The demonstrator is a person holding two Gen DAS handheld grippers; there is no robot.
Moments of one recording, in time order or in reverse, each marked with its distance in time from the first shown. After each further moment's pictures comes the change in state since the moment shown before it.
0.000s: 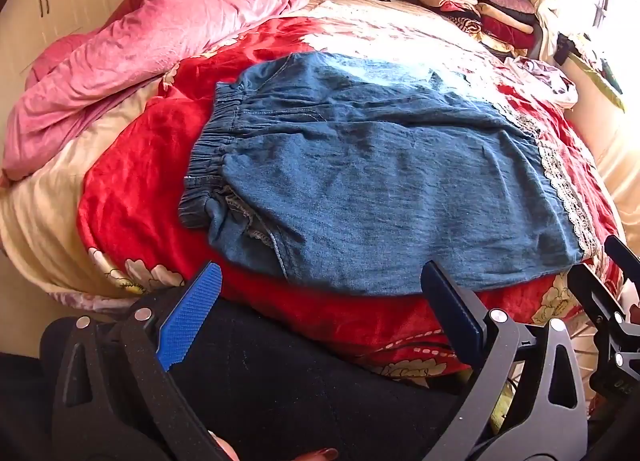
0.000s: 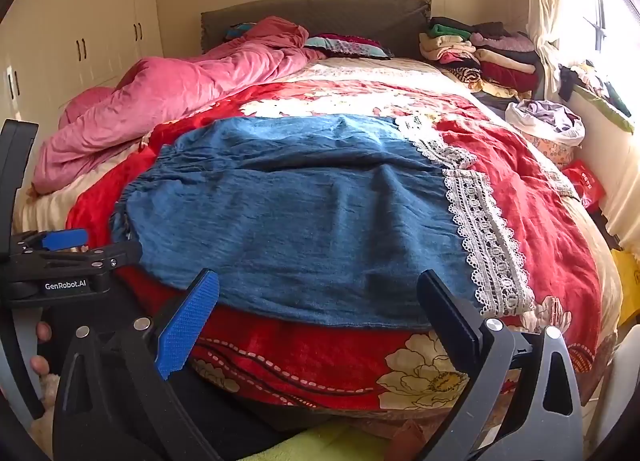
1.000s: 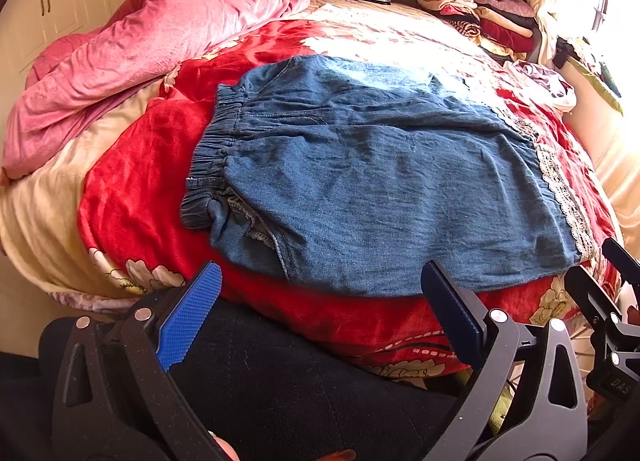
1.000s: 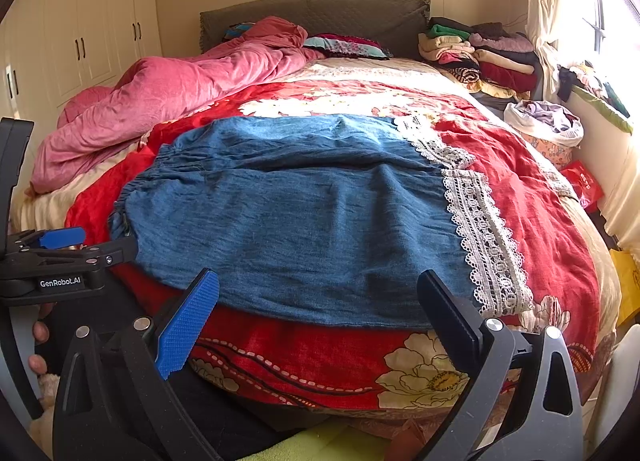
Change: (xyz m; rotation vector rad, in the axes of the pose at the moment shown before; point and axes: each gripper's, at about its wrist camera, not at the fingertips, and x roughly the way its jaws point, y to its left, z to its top) left arm -0.003 0.001 0.003 -0.004 -0.008 -0.005; right arm -0.001 -0.001 0.000 -0.003 -0.001 0.002
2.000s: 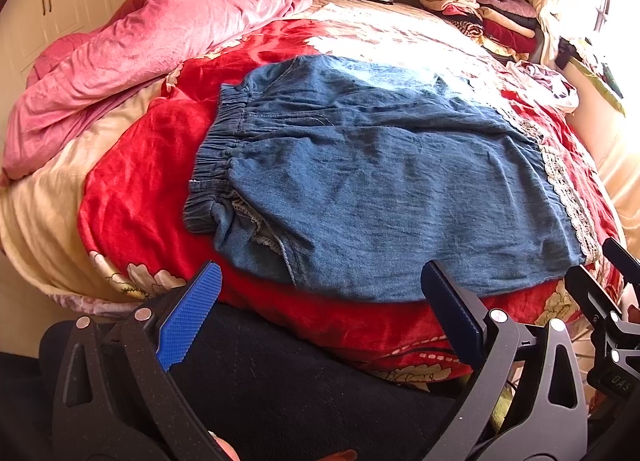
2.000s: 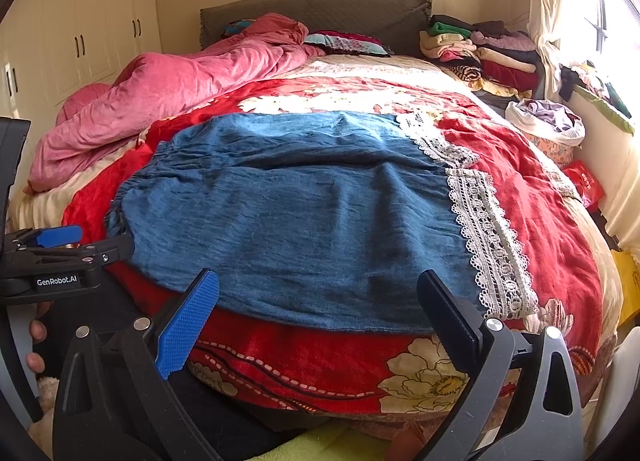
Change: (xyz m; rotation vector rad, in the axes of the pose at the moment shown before) left arm 0.005 0.009 0.004 -0.010 -0.001 0.006; right arm 0.009 -0.001 0.002 -0.006 0.013 0.000
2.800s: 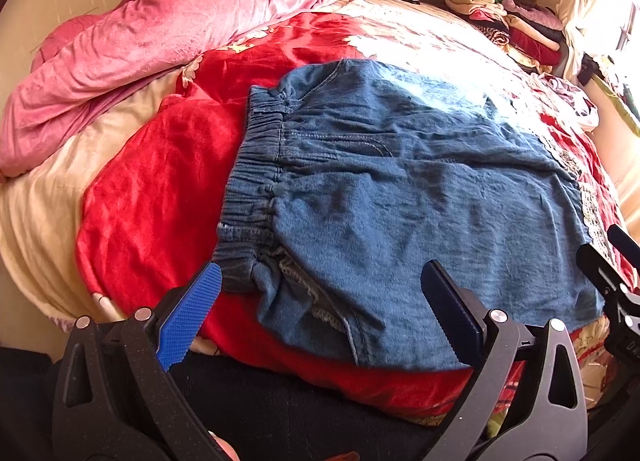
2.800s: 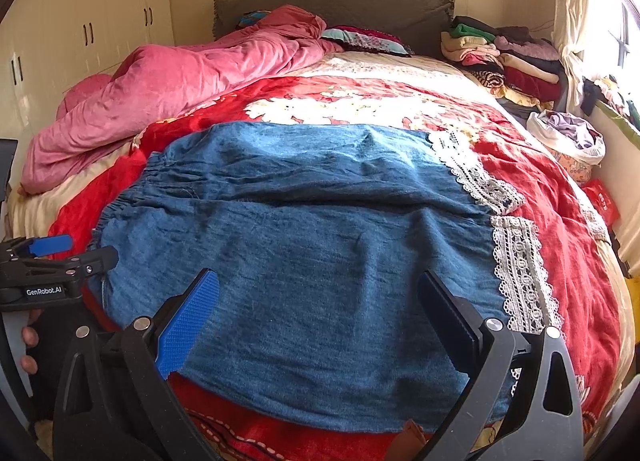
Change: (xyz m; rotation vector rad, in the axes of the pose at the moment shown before) left arm 0.039 0.040 0.038 -0.061 0.028 0.016; right arm 0.066 0.012 0.055 -0.059 0.025 0.038
